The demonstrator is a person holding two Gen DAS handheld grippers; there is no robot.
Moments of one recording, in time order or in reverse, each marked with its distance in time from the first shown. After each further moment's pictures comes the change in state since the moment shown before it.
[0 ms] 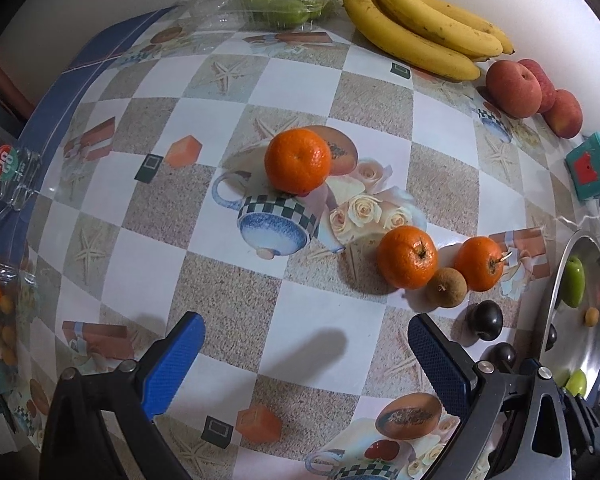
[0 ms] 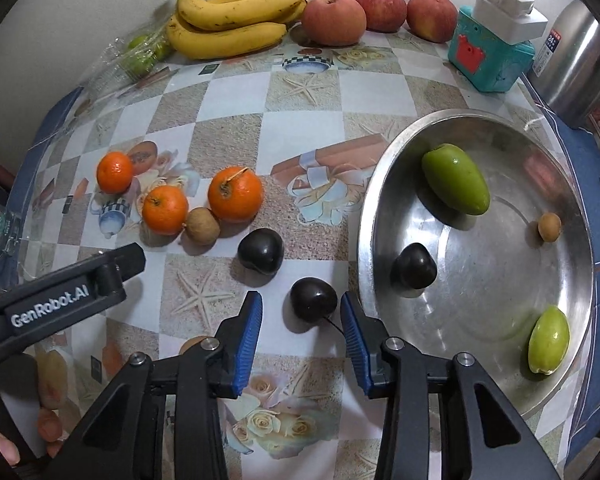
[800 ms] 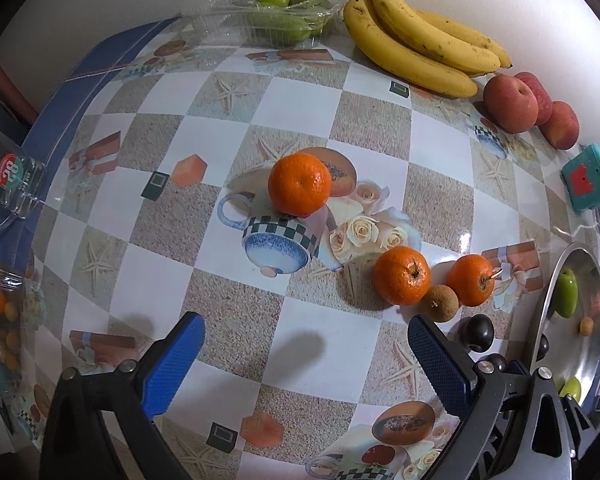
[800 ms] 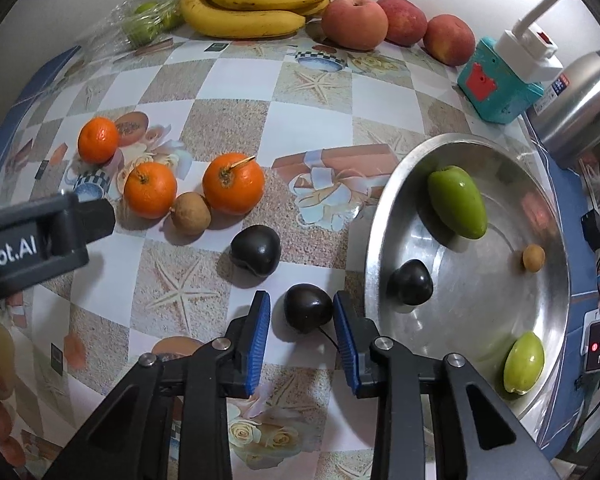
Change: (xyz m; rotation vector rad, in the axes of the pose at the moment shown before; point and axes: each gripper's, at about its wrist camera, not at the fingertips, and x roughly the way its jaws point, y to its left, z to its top) left arm -0.011 0.005 0.005 -0.008 -0.034 -0.004; right arm 0.015 0.031 0.000 -0.126 0.004 -0.143
